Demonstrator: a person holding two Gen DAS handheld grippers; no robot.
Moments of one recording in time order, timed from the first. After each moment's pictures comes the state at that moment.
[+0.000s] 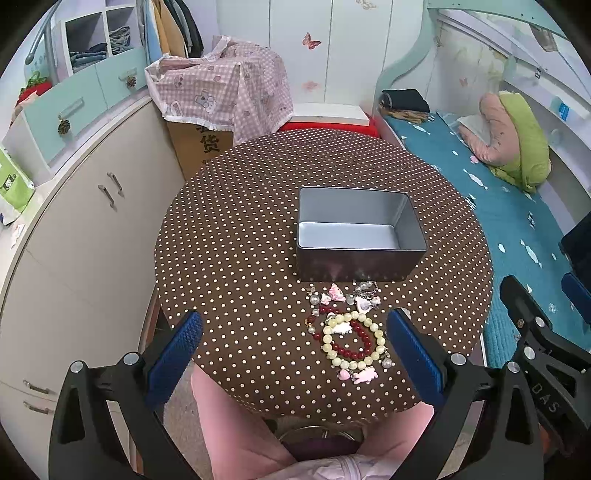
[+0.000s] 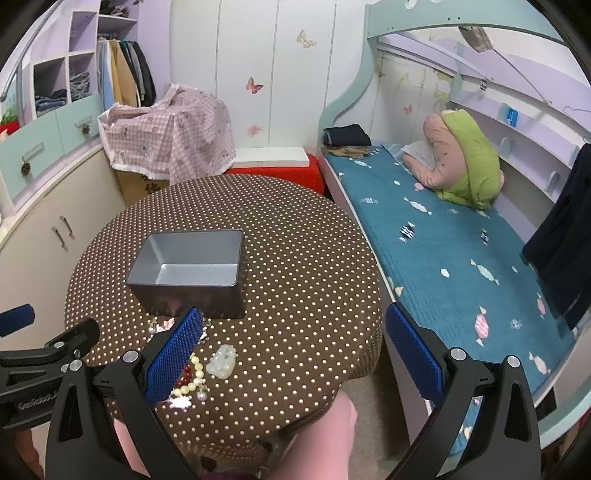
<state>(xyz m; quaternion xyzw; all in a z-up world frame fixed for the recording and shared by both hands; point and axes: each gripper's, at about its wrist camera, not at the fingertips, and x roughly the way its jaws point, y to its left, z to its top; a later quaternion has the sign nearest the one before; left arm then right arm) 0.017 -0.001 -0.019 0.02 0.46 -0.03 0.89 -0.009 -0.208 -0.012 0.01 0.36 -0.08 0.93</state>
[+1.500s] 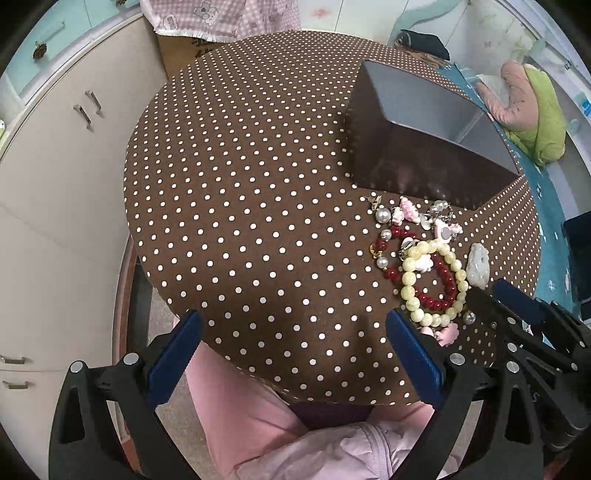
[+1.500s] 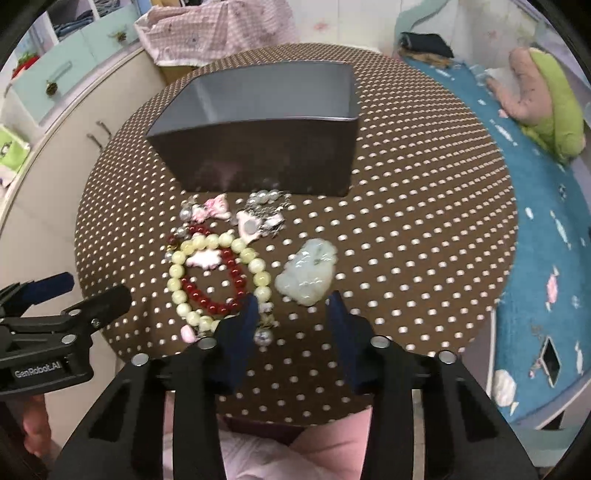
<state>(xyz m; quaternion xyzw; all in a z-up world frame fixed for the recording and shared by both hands) 0.045 0.056 -0.124 -0.02 0.58 -0.04 0.81 0.043 -0.152 -0.136 0.03 0.54 0.07 0.84</state>
